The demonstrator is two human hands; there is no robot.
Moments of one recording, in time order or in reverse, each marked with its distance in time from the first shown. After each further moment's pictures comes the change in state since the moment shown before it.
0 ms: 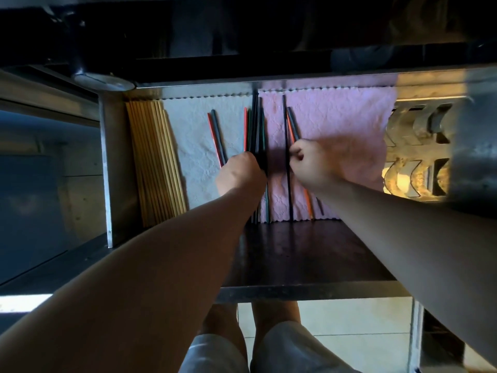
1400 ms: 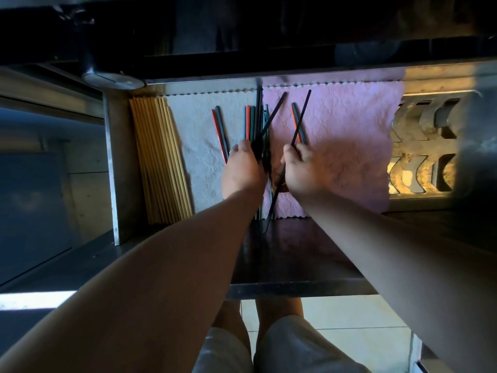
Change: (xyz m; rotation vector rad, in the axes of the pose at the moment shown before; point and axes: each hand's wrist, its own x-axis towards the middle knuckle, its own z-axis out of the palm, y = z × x) left_hand 0.005 -0.013 0.009 -0.231 0.139 0.089; right_hand -0.024 -0.027 0.026 0.450 0.091 0.199
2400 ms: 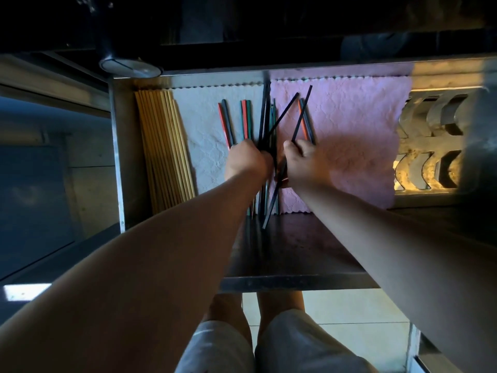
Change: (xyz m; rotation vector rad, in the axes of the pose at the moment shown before) left_hand 0.006 0.007 -0.018 -0.101 -0.153 -0.177; right_hand -0.008 -0.006 0.011 0.012 -0.015 0.062
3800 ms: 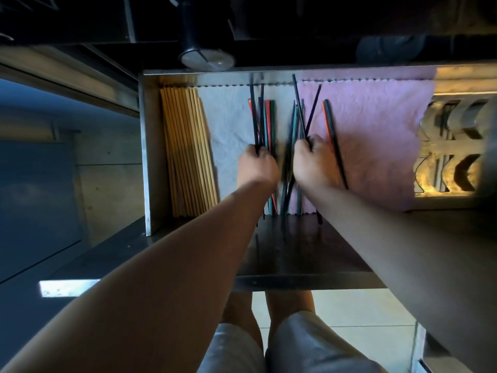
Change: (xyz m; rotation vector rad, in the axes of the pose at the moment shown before) left_hand -0.008 -0.029 -0.018 -0.502 0.020 -0.174; right_hand -0.008 -0.027 0.028 -0.225 0.163 0.028
